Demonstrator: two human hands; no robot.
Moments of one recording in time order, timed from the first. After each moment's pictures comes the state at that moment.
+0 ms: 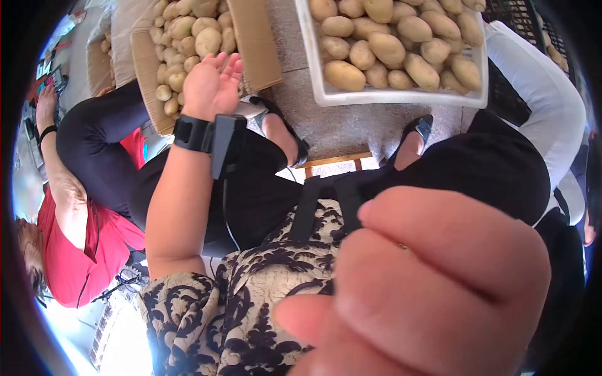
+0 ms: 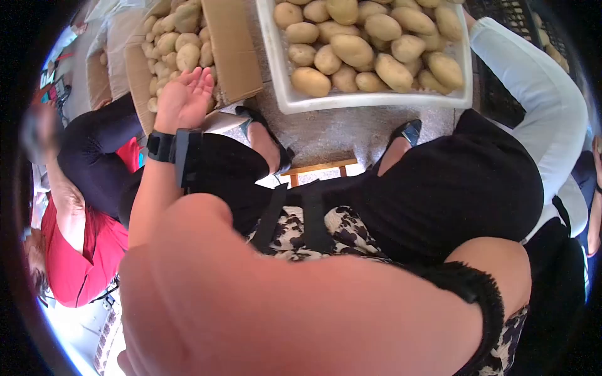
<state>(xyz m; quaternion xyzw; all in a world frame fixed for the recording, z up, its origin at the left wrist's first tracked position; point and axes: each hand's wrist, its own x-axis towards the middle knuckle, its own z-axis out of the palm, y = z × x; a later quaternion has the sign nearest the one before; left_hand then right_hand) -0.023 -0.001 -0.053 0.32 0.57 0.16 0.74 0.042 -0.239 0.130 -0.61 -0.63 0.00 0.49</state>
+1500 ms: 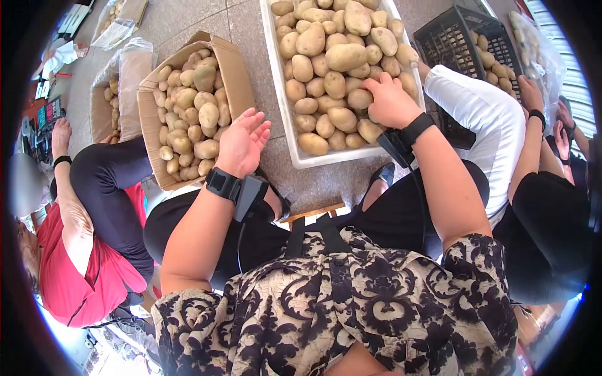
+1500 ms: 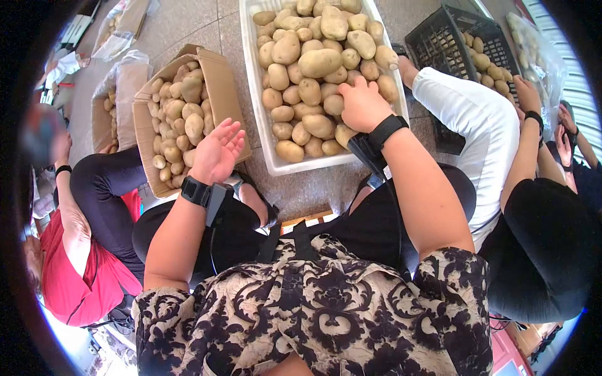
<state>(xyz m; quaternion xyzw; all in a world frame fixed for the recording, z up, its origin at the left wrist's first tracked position) 0.008 -0.045 -0.024 0.34 0.49 0.03 0.80 0.196 -0.276 -0.029 -0.91 -0.36 0.19 0.08</state>
